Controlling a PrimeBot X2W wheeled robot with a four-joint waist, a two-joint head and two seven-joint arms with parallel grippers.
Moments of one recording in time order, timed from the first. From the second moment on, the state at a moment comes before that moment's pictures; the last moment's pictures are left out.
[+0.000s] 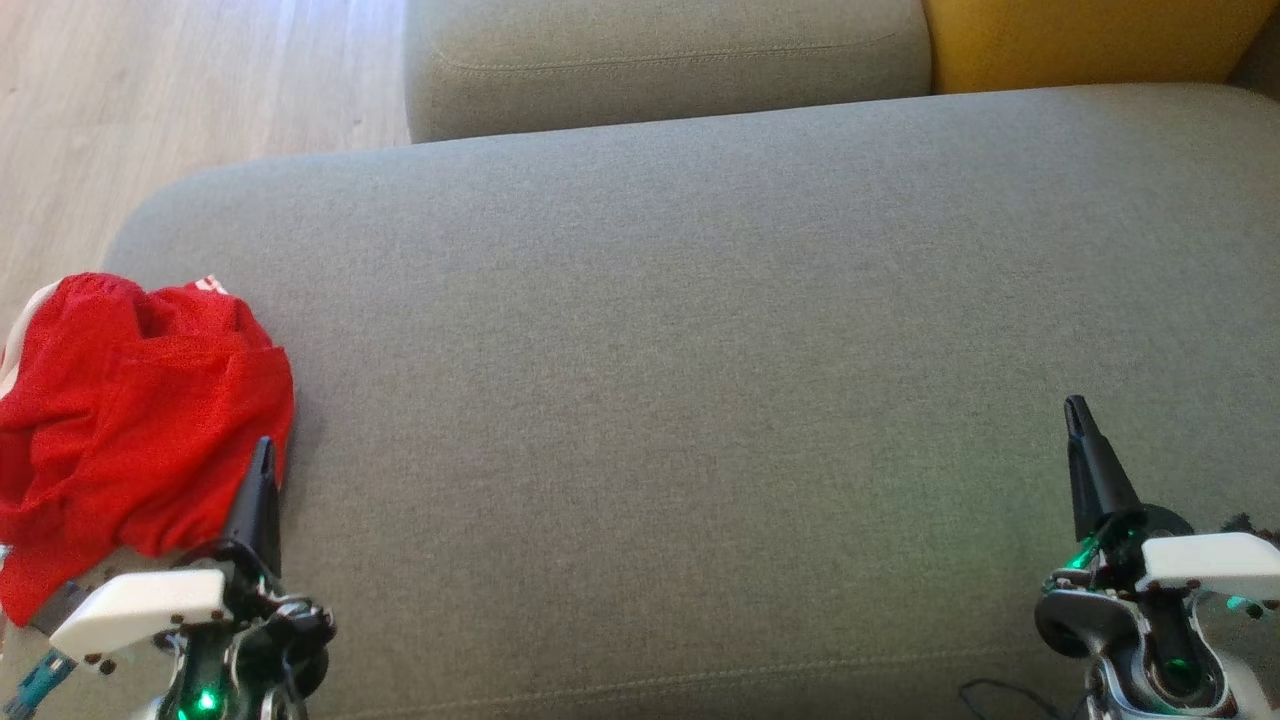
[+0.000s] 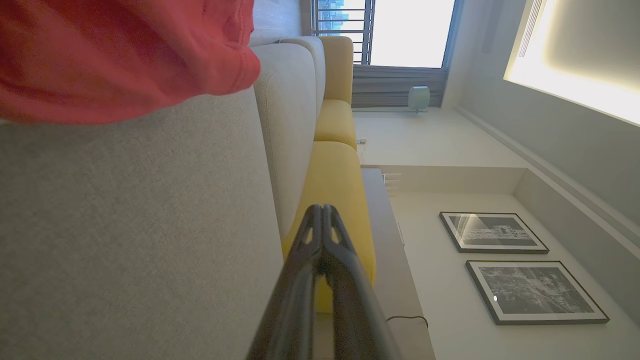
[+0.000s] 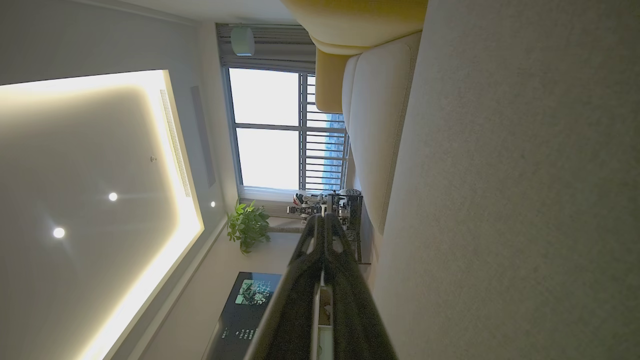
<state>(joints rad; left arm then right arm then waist) -0.05 0.04 0.08 0.27 -1.60 -0.12 0.11 -0.08 -0.05 -0.13 0.28 1.60 0.13 0.11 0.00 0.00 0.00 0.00</state>
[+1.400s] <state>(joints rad) 0.02 0.03 0.11 0.33 -1.54 -0.12 0.05 -0.02 -0.04 -0.10 0.35 1.49 0.13 0.06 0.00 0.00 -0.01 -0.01</state>
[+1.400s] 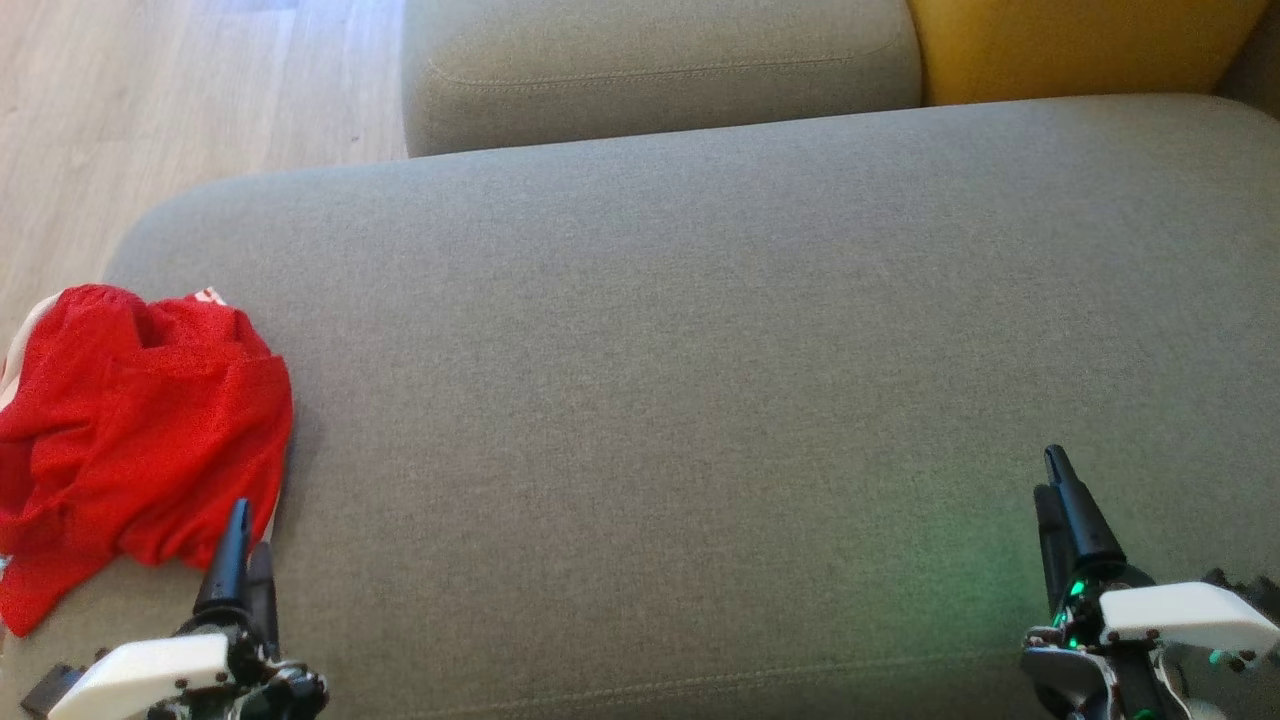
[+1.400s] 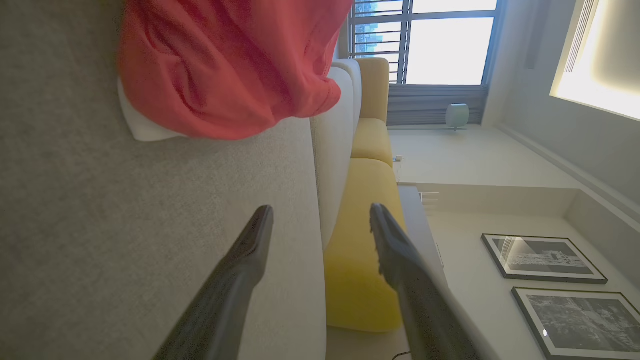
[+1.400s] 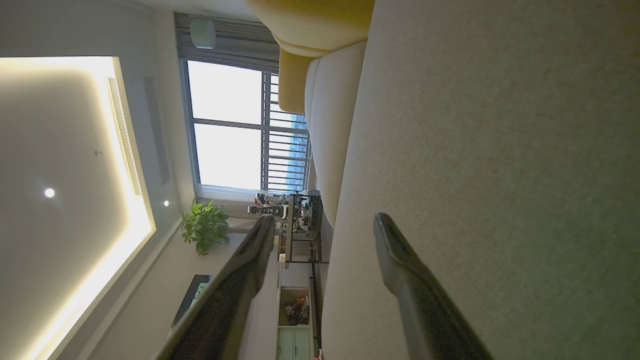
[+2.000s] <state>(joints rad) 0.02 0.03 0.15 0.20 -1.34 -0.09 0.00 -0.03 -0.04 -0.09 0.24 1.15 0.13 0.01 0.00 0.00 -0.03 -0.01</state>
